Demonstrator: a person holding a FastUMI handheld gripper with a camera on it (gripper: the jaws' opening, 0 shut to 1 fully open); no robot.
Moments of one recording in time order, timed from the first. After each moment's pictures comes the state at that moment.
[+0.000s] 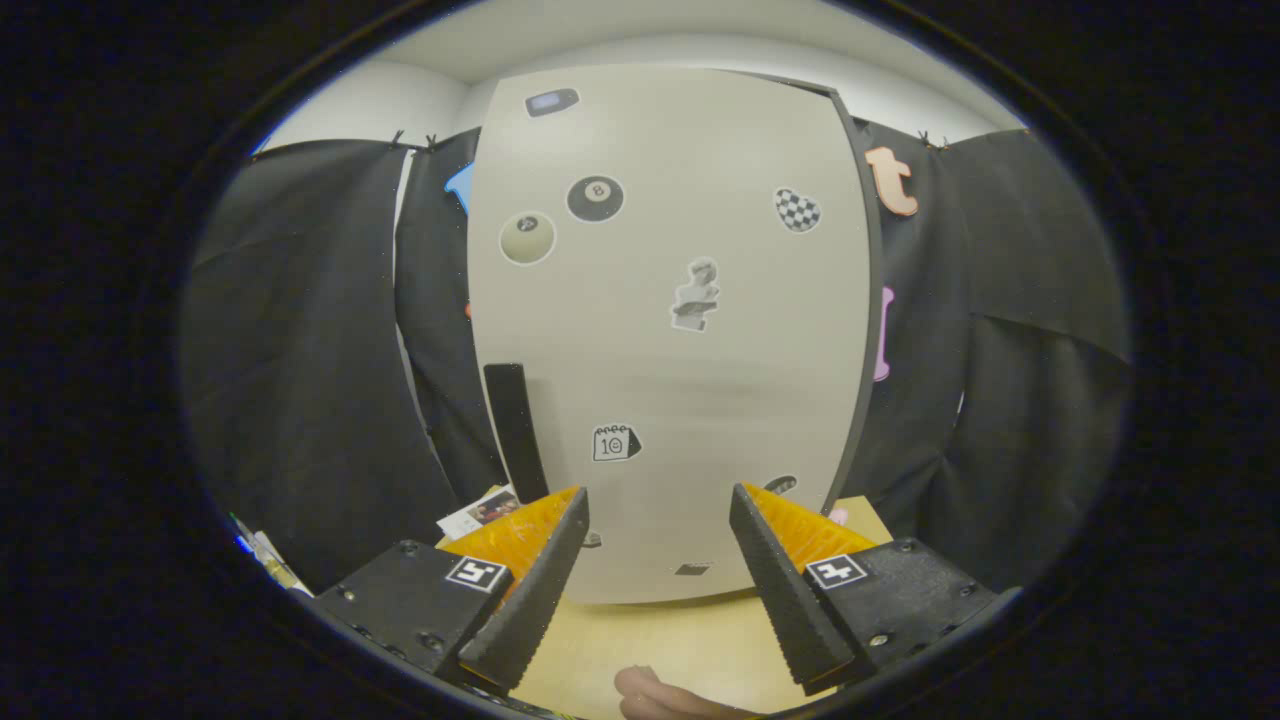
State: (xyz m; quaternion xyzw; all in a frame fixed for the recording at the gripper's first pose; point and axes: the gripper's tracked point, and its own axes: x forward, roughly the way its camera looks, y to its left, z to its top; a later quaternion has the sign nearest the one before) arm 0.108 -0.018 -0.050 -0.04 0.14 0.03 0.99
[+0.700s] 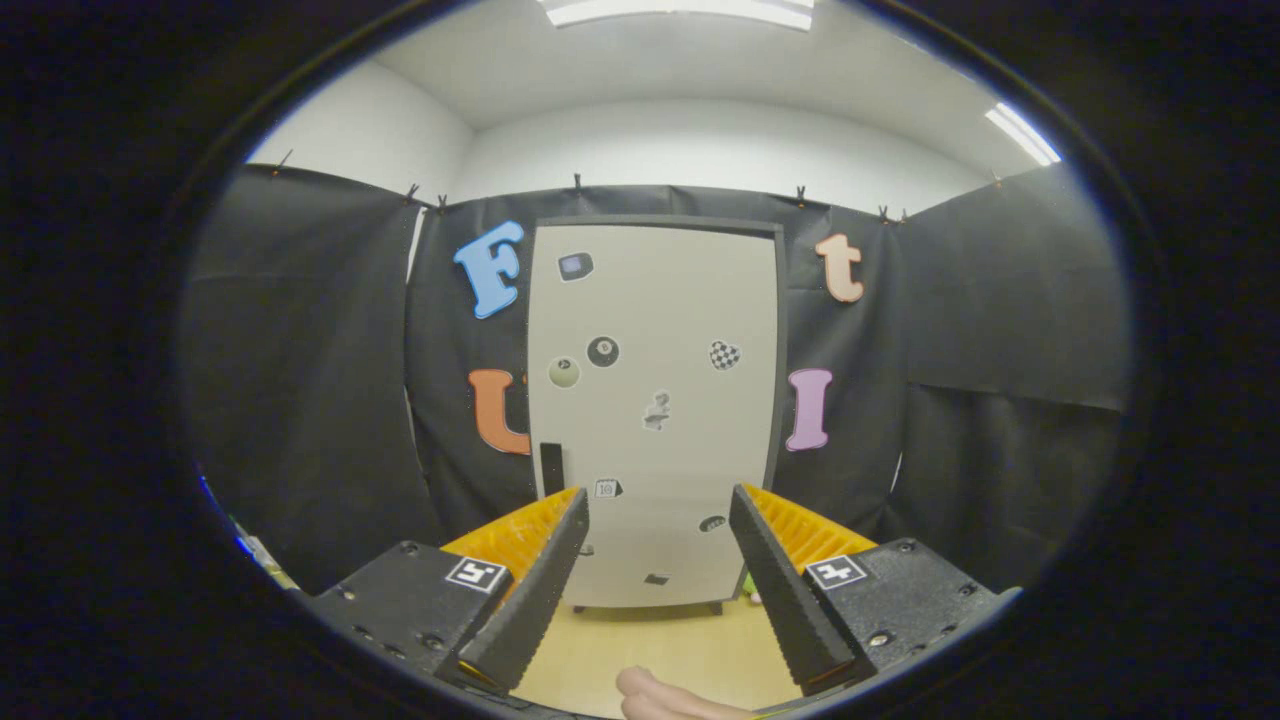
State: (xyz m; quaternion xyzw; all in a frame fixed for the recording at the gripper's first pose) arm -0.062 -0.031 0.046 -0.05 0.04 0.00 1.00
